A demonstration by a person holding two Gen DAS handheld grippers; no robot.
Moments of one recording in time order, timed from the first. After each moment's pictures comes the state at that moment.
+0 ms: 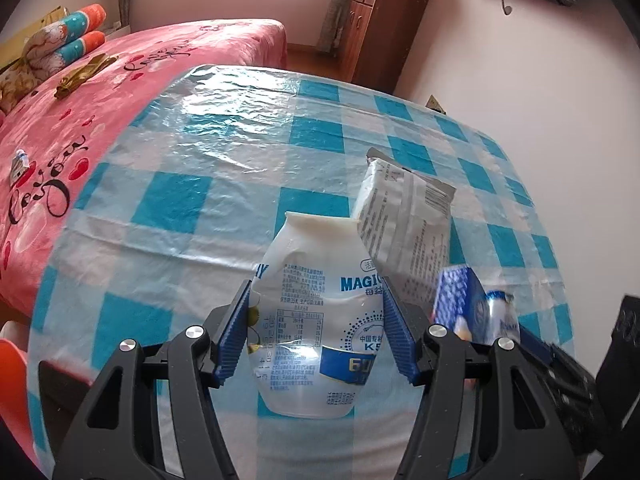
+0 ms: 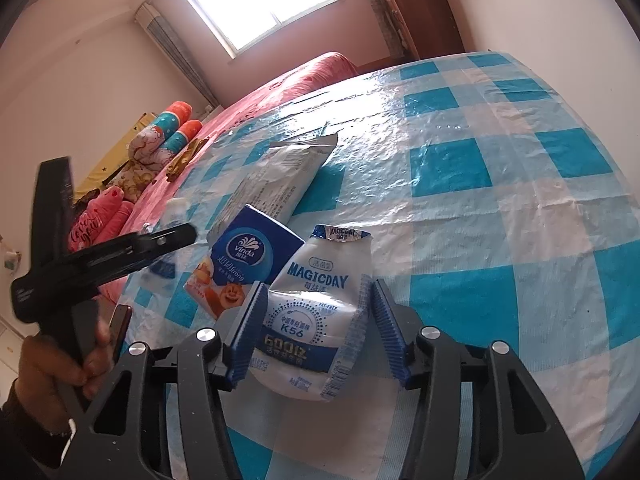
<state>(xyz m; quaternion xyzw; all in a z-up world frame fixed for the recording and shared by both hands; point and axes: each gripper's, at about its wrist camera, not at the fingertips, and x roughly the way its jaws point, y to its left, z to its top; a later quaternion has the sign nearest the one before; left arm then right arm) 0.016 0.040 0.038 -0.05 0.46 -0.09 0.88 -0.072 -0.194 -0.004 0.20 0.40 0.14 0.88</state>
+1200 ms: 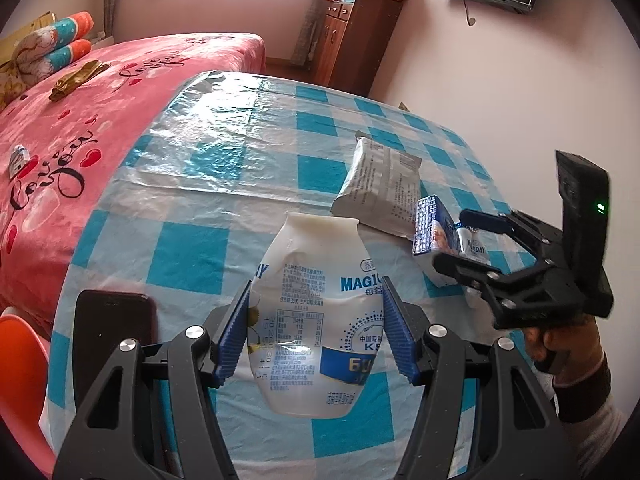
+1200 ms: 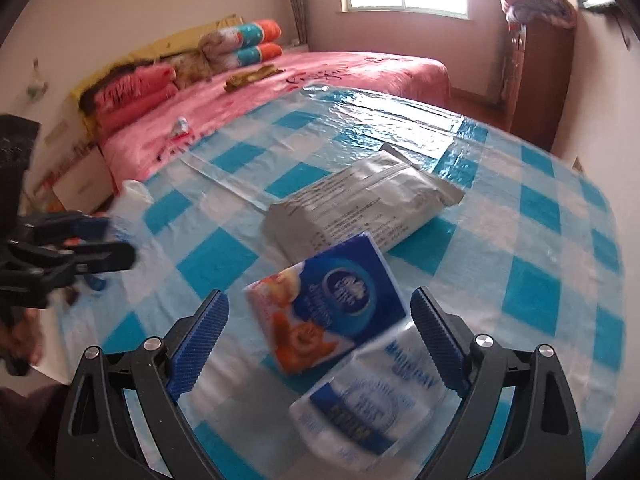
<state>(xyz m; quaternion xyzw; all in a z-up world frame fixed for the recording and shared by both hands) -0.061 0.093 0.047 -0.06 0.43 -0.15 0.89 -0.035 -0.114 0.023 -0.06 0.40 0.25 0.88</state>
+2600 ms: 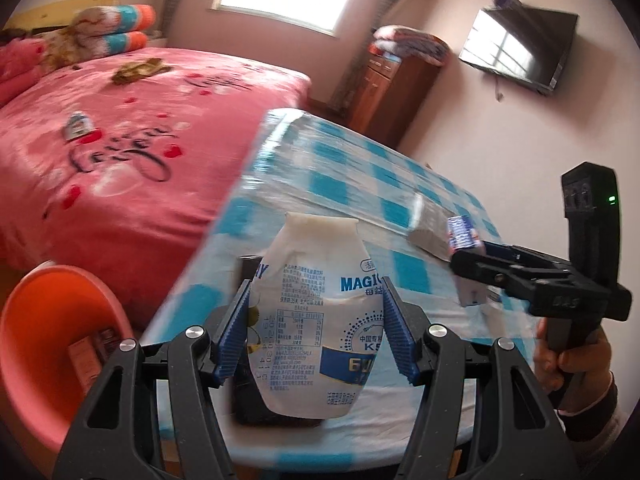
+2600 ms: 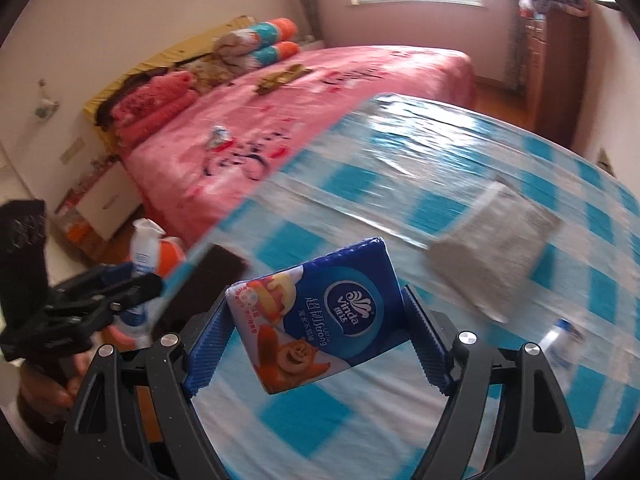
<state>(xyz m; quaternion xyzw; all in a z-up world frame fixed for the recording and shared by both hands) -0.132 0.230 0.065 -0.15 0.36 -0.09 0.92 -0.076 0.014 0.084 0.00 0.41 0.31 0.86</state>
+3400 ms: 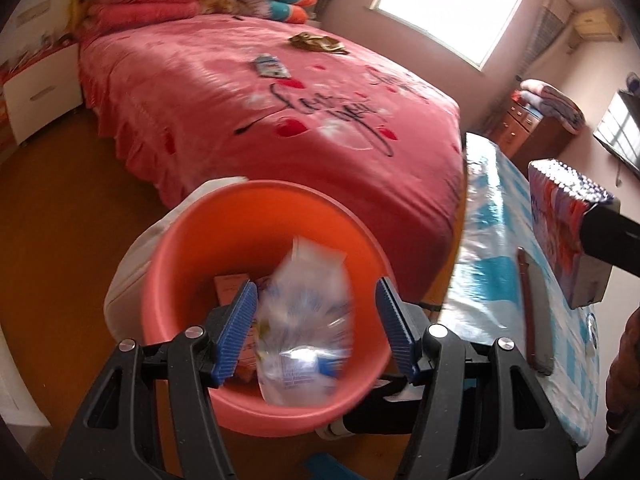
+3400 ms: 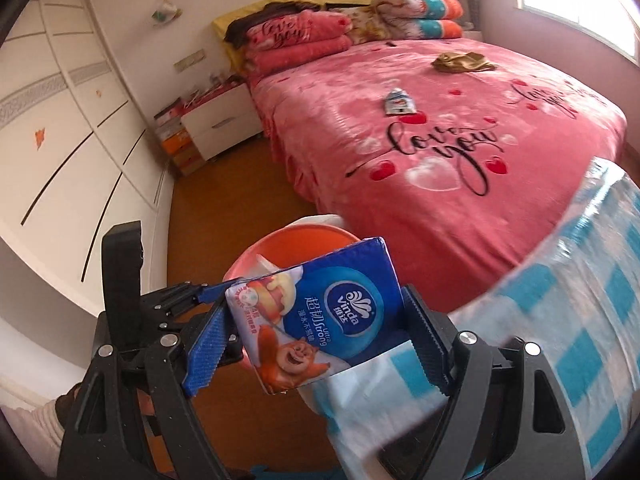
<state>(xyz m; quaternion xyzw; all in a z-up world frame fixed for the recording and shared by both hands) -0.210 0.420 -0.015 -0.24 0.38 0.13 0.88 -0.123 0.283 0.084 -0.12 0.41 0.50 0.75</state>
